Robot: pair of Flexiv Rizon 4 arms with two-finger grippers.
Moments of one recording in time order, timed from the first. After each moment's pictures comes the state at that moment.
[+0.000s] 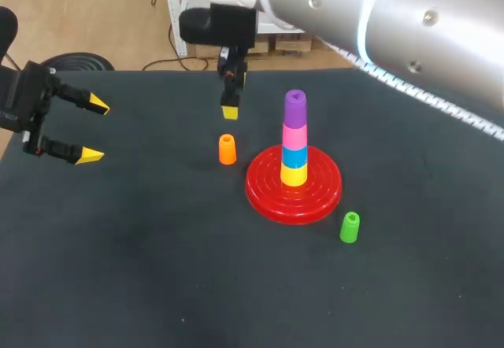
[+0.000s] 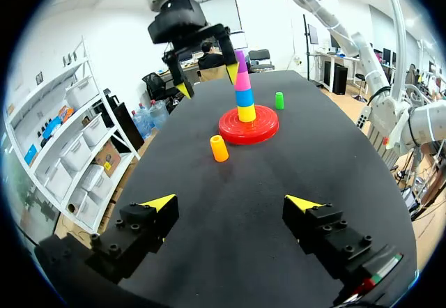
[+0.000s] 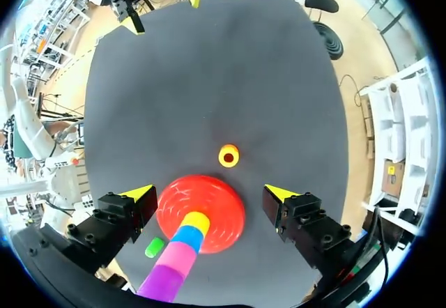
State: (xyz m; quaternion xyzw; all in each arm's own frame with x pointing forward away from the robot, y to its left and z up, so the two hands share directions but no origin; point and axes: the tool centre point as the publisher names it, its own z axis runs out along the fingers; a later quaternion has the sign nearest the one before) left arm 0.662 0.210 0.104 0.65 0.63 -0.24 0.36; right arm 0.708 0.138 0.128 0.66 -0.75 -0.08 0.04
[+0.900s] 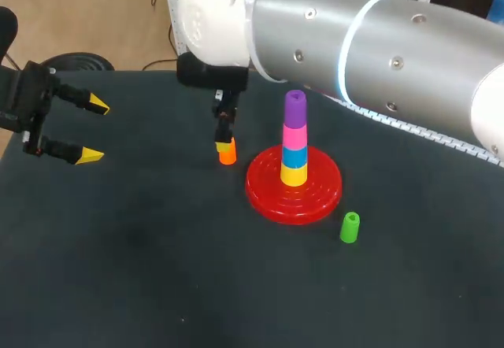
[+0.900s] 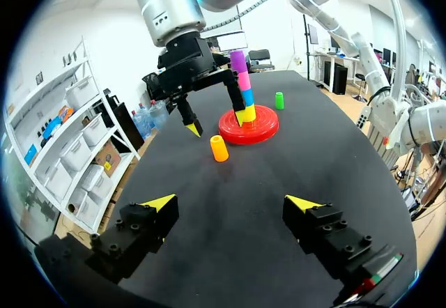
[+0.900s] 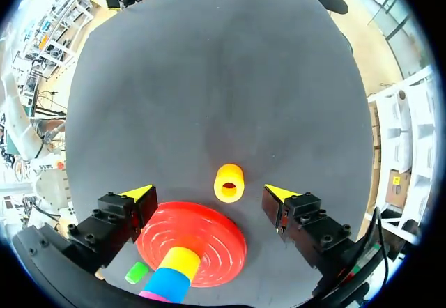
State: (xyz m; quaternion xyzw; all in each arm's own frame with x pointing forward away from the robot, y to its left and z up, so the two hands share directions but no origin) left arm 0.662 0.210 0.104 0.65 0.63 -0.24 0.36; right arm 0.706 0.155 0.052 0.67 -0.73 -0.09 0.03
